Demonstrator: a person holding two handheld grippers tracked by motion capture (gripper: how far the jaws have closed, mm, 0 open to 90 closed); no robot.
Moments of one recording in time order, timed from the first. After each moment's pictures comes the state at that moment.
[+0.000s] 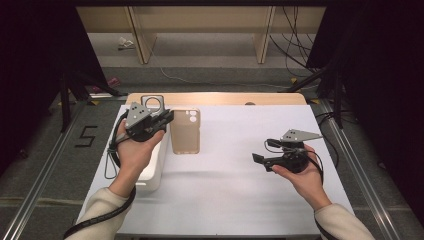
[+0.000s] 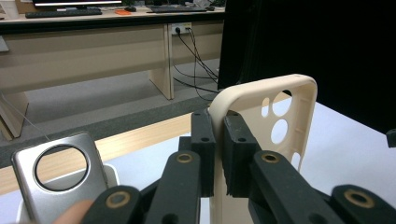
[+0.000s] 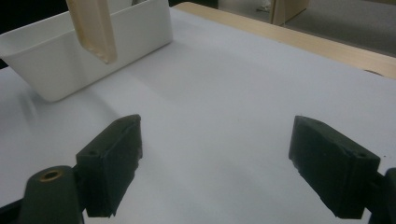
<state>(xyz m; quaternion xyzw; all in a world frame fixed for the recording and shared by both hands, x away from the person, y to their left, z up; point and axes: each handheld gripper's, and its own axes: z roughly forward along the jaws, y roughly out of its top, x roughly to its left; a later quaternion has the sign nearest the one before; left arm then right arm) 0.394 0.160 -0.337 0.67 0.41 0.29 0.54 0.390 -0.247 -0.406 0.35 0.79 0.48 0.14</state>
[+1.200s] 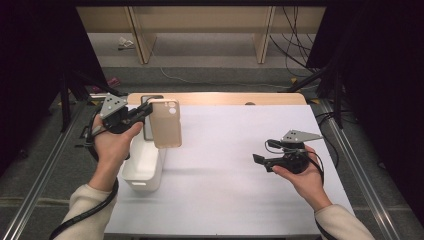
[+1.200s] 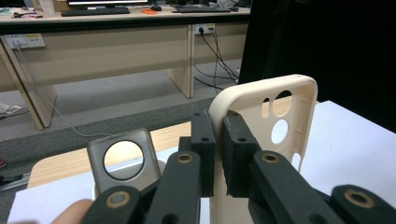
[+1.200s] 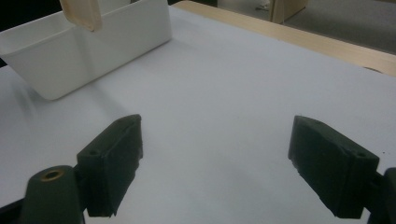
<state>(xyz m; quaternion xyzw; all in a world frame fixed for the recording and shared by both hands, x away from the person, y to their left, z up) 0.401 0.206 -0.322 0.66 0.44 0.31 0.53 0.390 -0.248 -0.408 0.35 0.79 0.48 0.14</state>
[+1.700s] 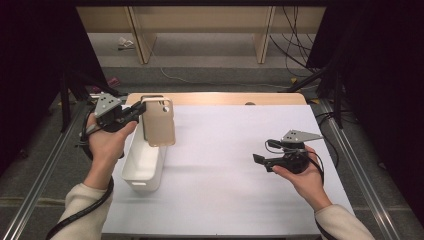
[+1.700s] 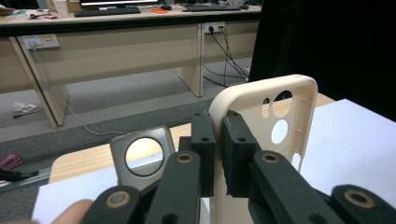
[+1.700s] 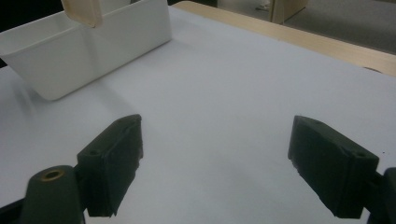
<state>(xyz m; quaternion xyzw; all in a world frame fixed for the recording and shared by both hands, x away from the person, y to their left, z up) 0.406 0.221 -0.323 0.65 0.45 0.32 0.52 0.390 -0.249 -0.408 0.35 0.79 0.48 0.14</state>
